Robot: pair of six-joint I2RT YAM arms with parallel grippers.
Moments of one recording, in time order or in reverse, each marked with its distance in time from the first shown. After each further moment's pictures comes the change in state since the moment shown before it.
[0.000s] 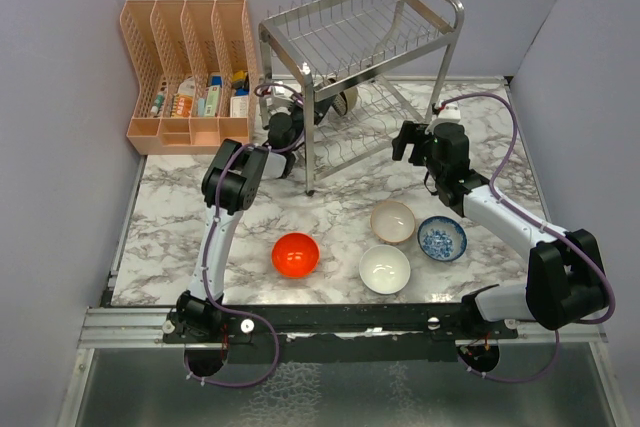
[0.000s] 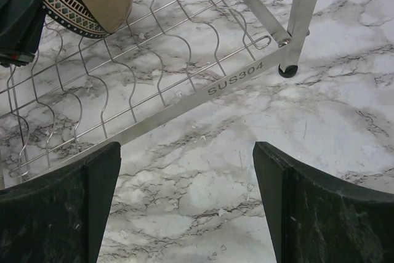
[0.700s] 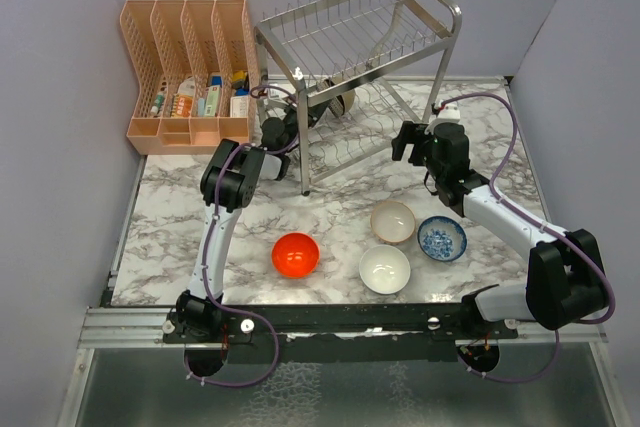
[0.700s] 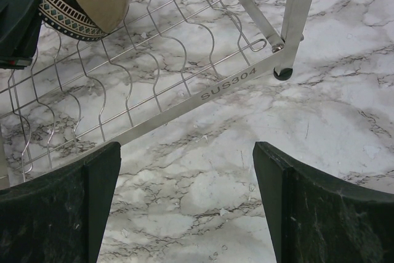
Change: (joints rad) left arm 0.027 0.032 -0.011 0.103 0.089 -0.032; right arm 0.000 0.000 0.000 0.000 -0.008 0.000
